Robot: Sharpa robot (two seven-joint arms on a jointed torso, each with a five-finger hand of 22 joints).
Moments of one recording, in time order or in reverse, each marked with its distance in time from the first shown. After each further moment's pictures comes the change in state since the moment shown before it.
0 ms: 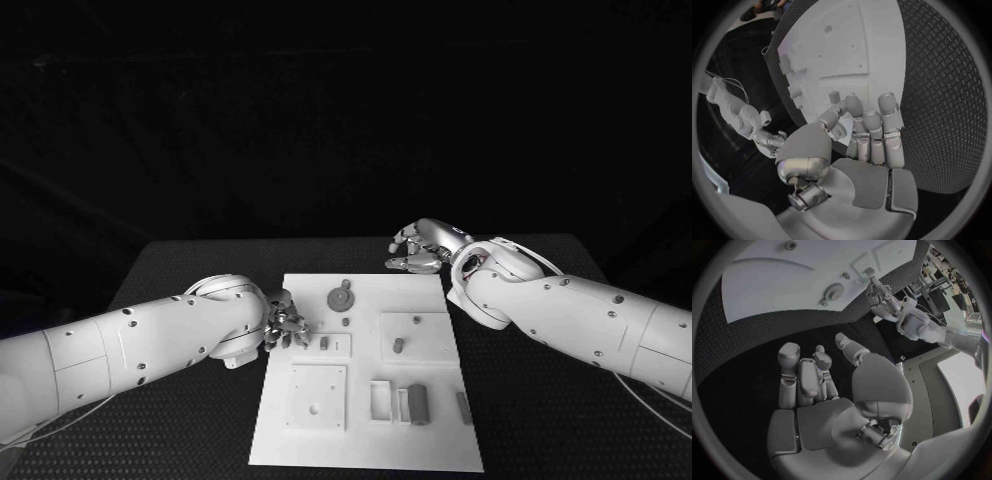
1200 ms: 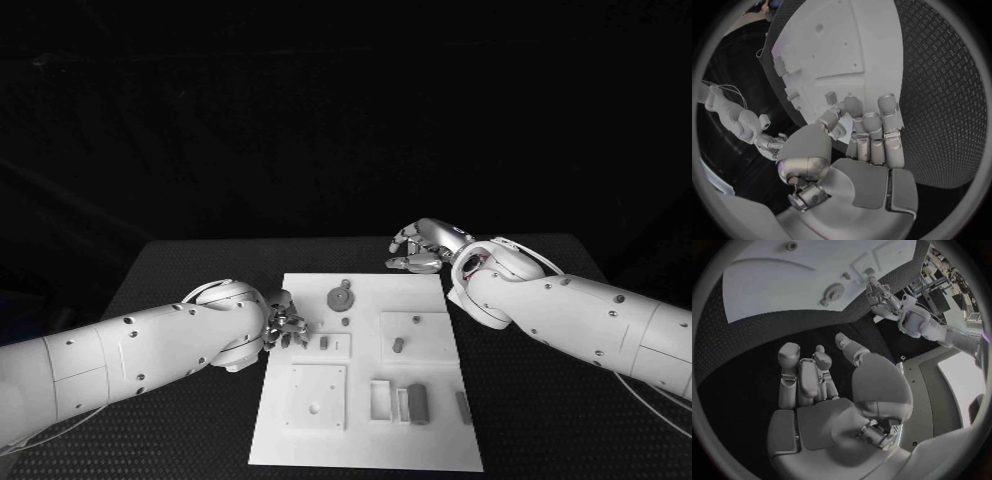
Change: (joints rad) left arm -0.017 -0.004 -0.001 0.014 -0.067 -0.061 0.003; left_hand -0.019 0.021 0.001 0.010 -0.015 0.008 -0.004 0.014 0.028 0.006 -0.002 0.012 0.004 0.011 -0.003 0.007 0.003 0.000 0.003 0.000 0.019 0.000; right arm 0.000 -0.005 0.000 0.002 0.003 0.000 0.000; right_hand 0.000 0.000 -0.003 0.003 0.000 0.000 0.000 0.000 0.001 -0.002 -0.002 0.000 0.000 0.002 0.002 0.000 0.000 0.000 0.003 0.000 0.000 0.000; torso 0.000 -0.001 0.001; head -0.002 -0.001
